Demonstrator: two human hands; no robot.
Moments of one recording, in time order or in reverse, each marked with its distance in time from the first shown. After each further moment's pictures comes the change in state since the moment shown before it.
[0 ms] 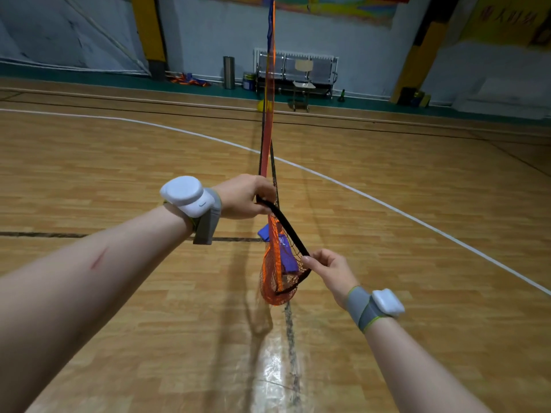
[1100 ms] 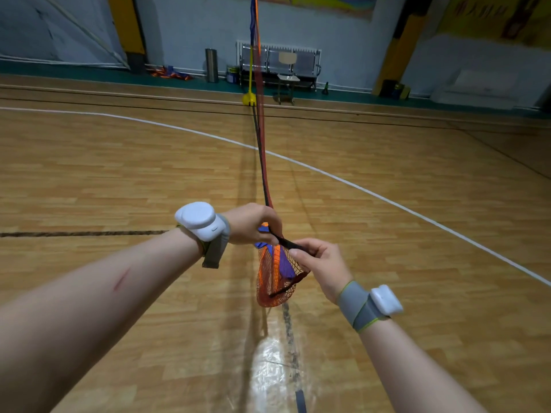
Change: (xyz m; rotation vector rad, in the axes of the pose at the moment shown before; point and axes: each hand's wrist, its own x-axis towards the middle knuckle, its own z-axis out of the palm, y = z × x) left_hand -0.058 0.010 0.046 -0.089 -0.223 0.117; right_hand -0.077 -0.033 0.045 0.106 -0.018 -0.118
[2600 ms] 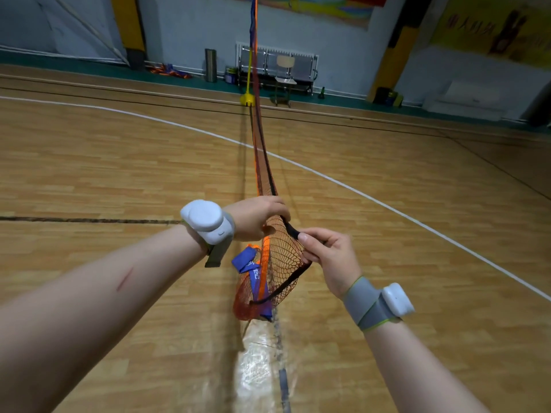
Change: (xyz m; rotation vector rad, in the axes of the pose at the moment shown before) left_hand -0.045 0.086 0.031 0.143 0.138 0.062; right_hand -0.108 -0.043 -0.026 0.131 0.028 -0.042
